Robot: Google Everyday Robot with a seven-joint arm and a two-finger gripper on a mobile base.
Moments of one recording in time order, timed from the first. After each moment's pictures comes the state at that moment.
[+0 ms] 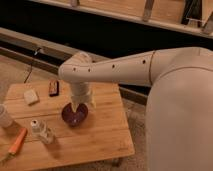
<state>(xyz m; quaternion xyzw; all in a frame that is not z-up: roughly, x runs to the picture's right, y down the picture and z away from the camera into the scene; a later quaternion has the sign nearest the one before) -0.104 0.099 0.704 -0.26 0.23 0.64 0.68</state>
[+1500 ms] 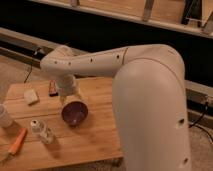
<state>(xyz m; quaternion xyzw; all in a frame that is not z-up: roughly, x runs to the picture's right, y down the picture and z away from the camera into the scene) -0.181 0.057 0.735 -0.26 0.21 0.58 0.74</state>
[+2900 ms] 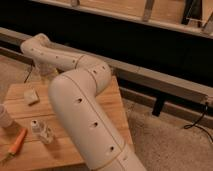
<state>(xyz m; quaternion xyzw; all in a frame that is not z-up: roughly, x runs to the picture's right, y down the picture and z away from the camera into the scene) -0.335 -0.059 0.874 -0.26 0.09 0.49 0.83</state>
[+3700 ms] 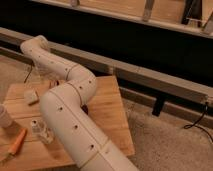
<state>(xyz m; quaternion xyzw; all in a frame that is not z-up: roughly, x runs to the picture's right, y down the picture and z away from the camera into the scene) -0.353 -0.053 0.914 -0.27 0.13 0.51 0.80</state>
